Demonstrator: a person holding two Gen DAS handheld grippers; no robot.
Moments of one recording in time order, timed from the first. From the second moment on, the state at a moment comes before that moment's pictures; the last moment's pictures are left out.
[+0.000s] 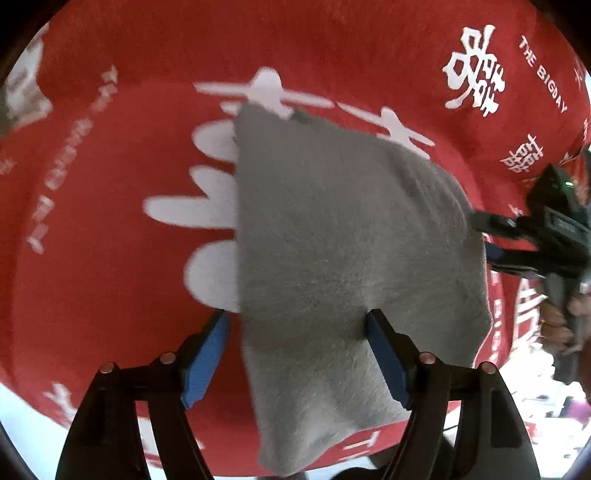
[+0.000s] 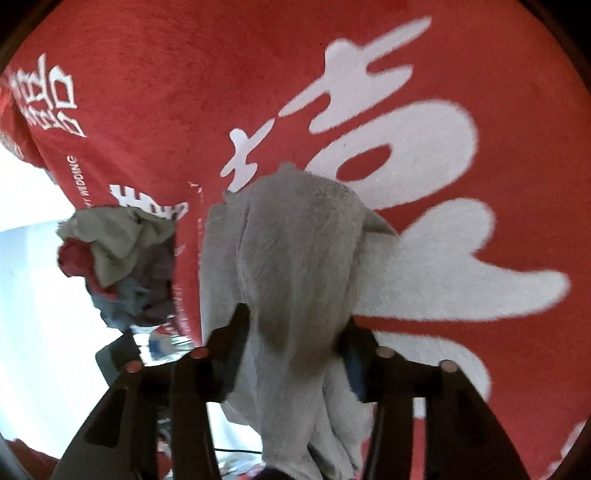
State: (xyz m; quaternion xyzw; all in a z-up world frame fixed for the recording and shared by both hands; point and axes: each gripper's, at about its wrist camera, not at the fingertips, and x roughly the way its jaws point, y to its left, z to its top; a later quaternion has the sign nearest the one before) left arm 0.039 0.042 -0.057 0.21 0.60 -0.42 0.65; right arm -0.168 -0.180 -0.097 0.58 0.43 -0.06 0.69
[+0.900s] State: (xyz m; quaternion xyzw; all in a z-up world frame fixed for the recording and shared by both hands) left arm 0.013 0.063 -0.003 0.28 0.59 -0.34 0.67; right arm -0.227 -0.090 -0.079 0.47 0.54 -0.19 0.67
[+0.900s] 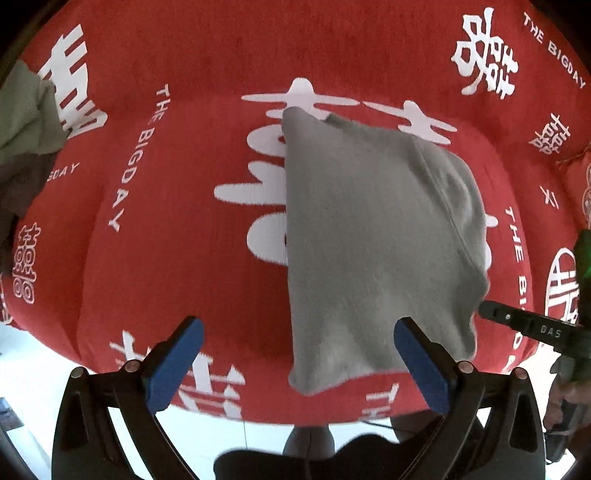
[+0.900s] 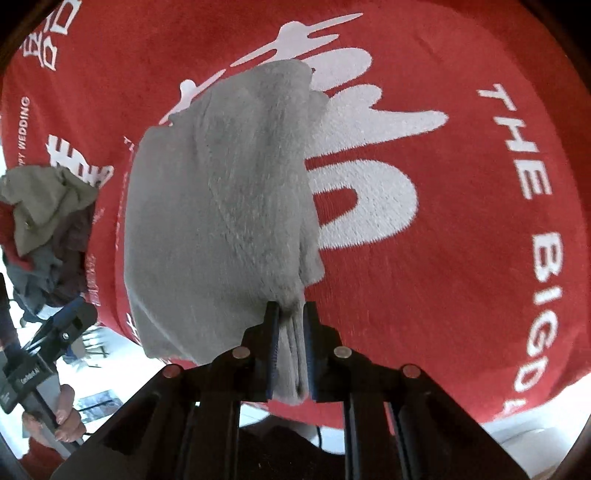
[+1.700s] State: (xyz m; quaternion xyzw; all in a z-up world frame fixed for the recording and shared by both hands) left arm -0.004 0.070 0.130 0.30 0.55 -0.34 0.70; right arm -0.182 -0.041 0.117 0.33 0.54 -0.23 0.74
